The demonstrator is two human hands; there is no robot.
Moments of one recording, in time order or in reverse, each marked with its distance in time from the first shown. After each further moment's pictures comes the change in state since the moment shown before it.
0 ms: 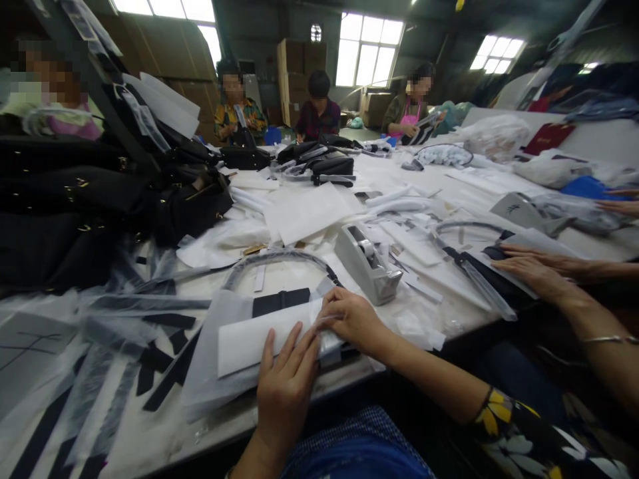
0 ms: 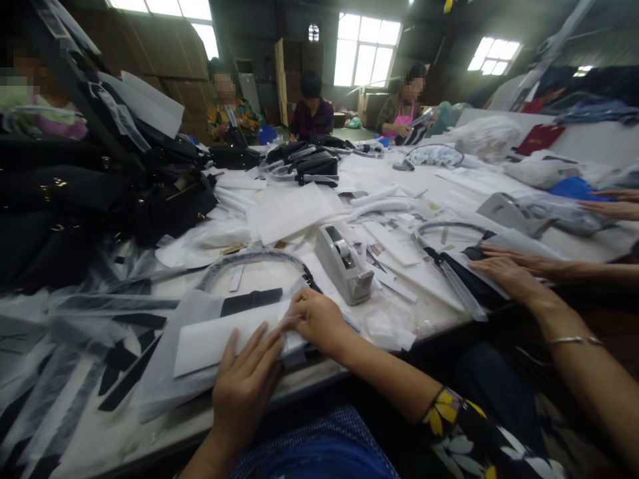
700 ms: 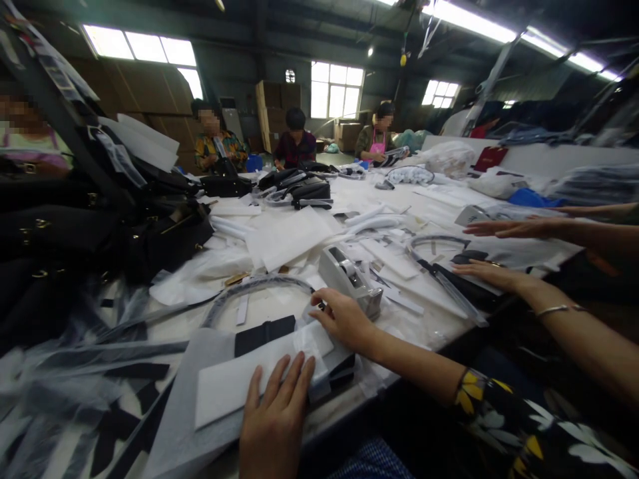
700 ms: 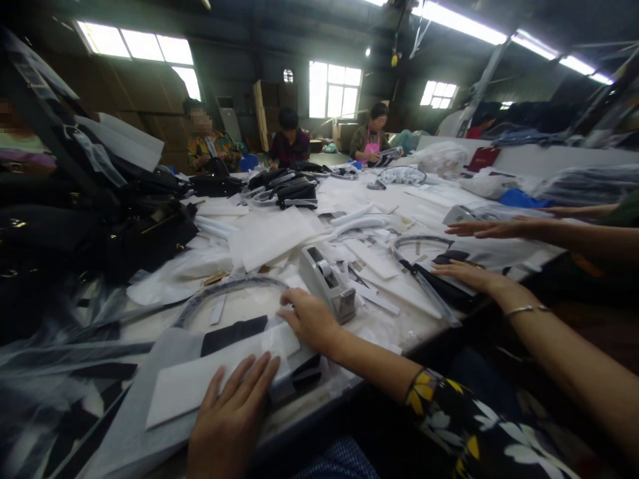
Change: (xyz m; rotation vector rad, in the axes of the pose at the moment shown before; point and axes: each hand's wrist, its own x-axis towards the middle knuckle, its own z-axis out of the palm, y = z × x) left_hand -0.004 -0.017 0.001 0.289 -0.261 0.175; right_hand 0.025 0.011 -0.030 -0.147 0.128 0.072
